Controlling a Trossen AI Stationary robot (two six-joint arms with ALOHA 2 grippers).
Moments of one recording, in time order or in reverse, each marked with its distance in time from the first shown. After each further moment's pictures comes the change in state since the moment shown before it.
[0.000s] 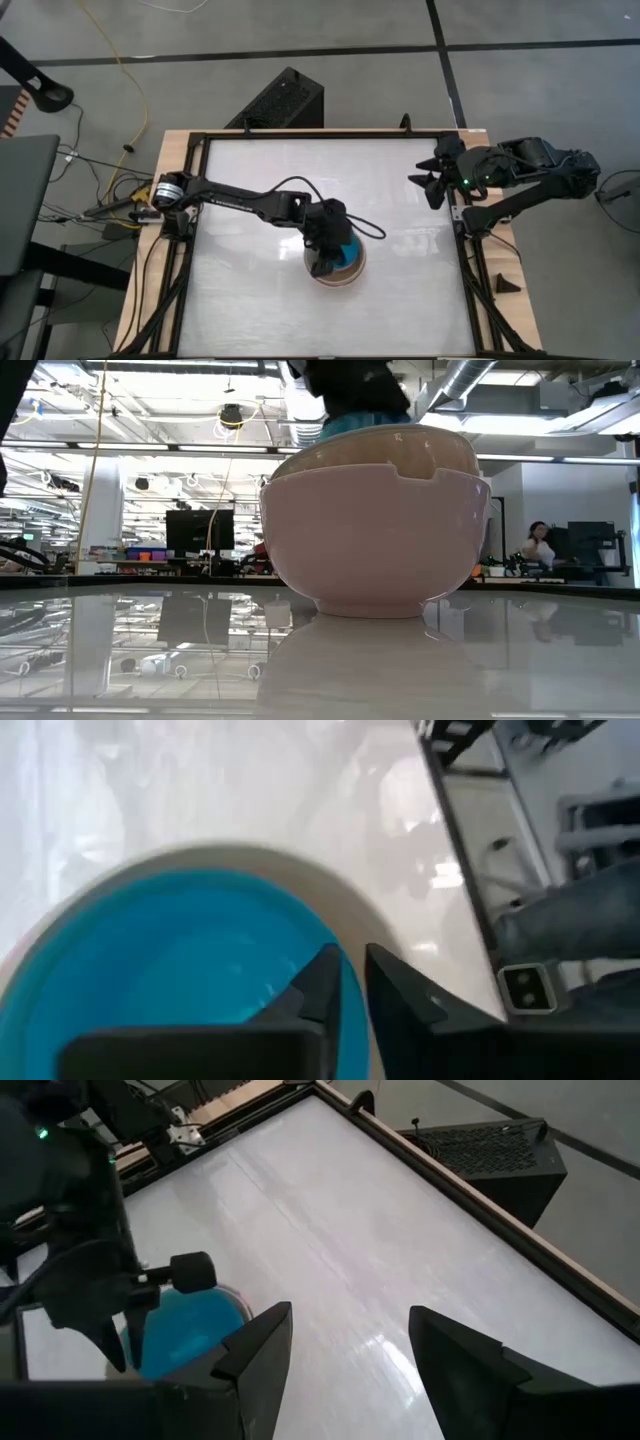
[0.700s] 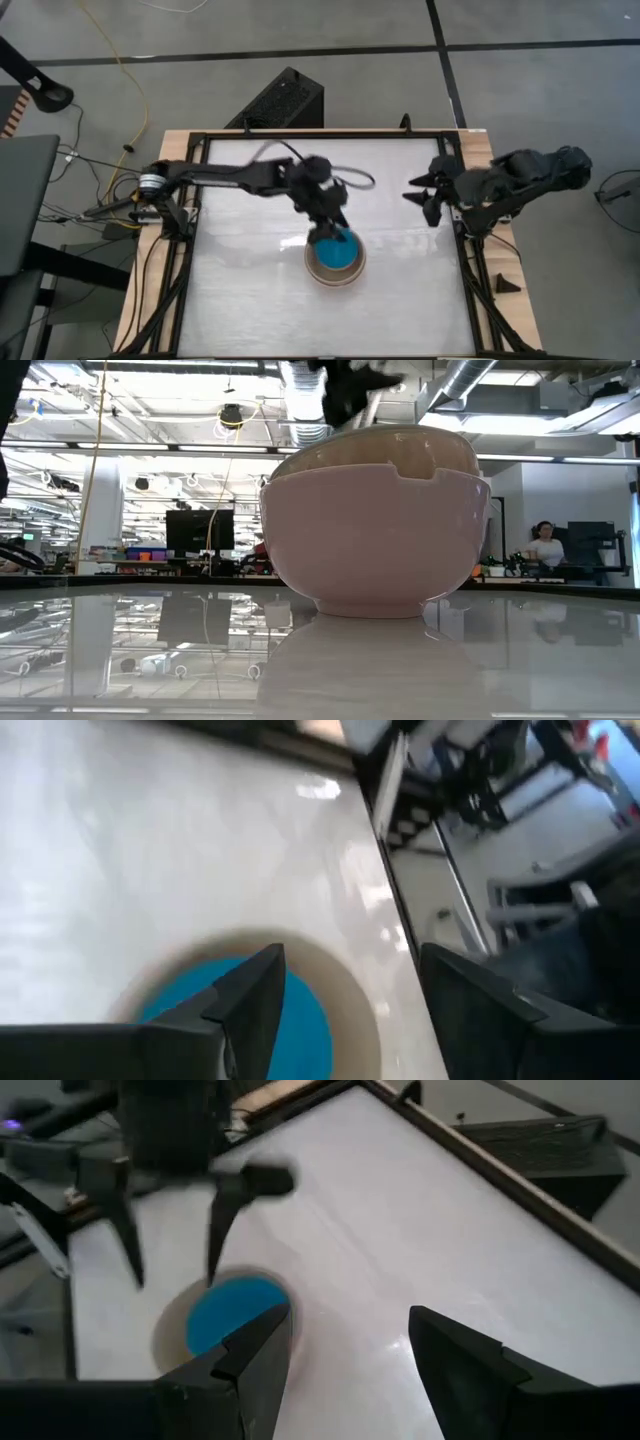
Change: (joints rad) left arm 0.152 -0.110 0.000 0.064 0.183 -0.084; right arm 0.157 0.001 -0.070 0.066 0.044 0.071
